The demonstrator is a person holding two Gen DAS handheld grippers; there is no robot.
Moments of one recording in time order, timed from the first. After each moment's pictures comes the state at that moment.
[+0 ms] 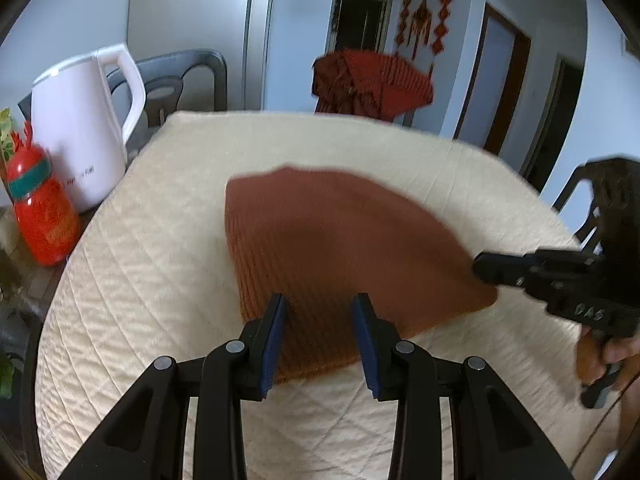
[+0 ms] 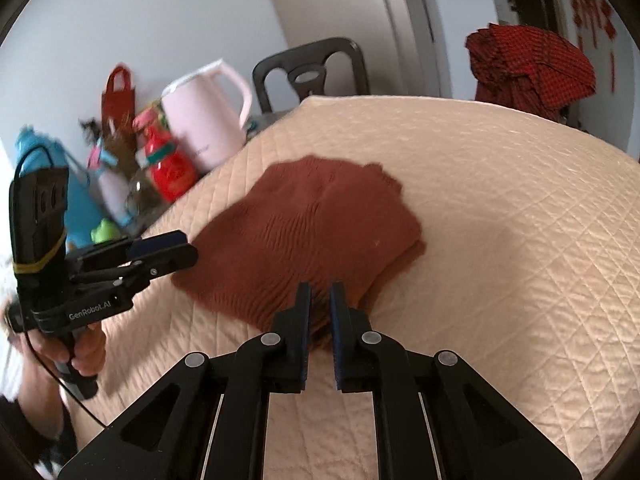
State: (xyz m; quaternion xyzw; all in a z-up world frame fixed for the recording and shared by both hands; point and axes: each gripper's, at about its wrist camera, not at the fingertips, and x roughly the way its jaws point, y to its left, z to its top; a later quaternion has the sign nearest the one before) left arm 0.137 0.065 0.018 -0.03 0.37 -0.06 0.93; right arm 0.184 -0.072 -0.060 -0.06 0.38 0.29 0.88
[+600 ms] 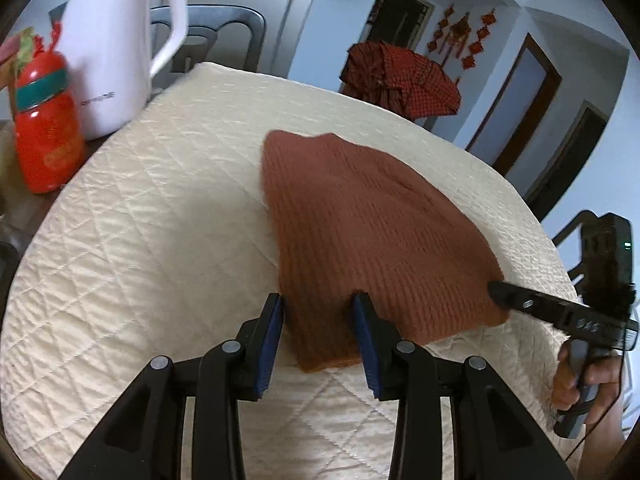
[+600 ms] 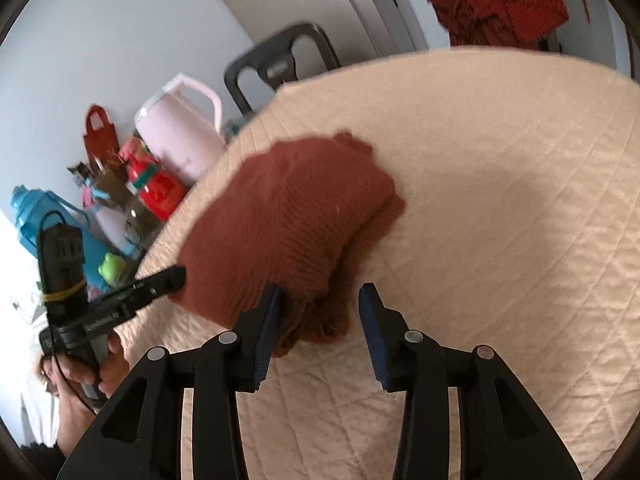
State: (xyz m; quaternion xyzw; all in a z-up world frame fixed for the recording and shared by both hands) left arm 0.140 0.097 -0.004 -0.13 0.39 -0.06 0.91; right arm 0.207 -0.097 -0.088 0.06 0.44 0.29 0.85
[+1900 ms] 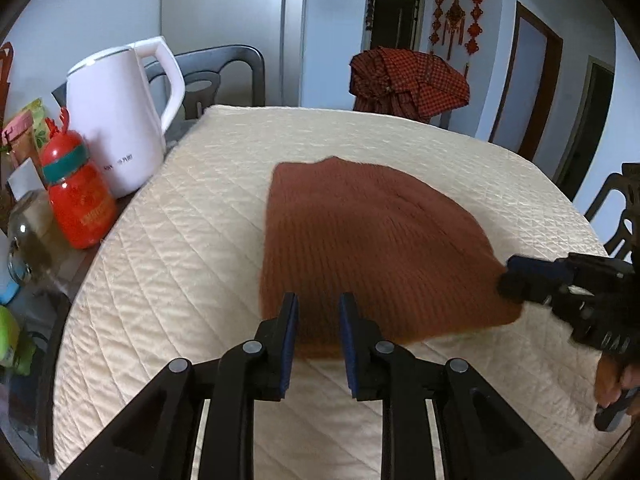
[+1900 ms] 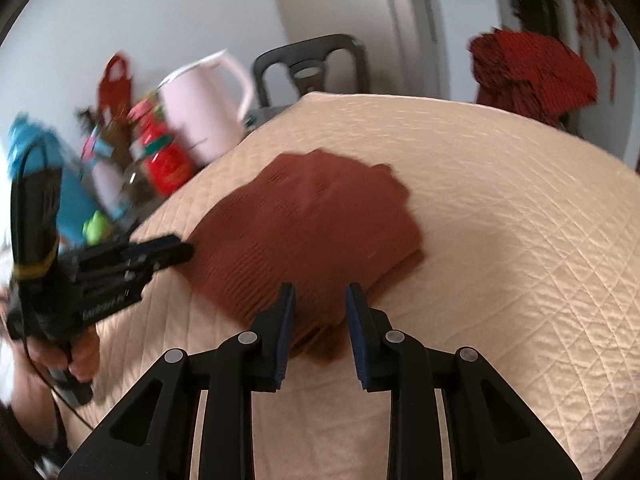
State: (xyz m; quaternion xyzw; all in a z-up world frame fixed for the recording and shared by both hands) left arm 0.132 0.068 0.016 -0.03 0.37 0.00 0.93; right arm 0.172 -0.052 -0.060 -0.10 0.37 0.29 0.88
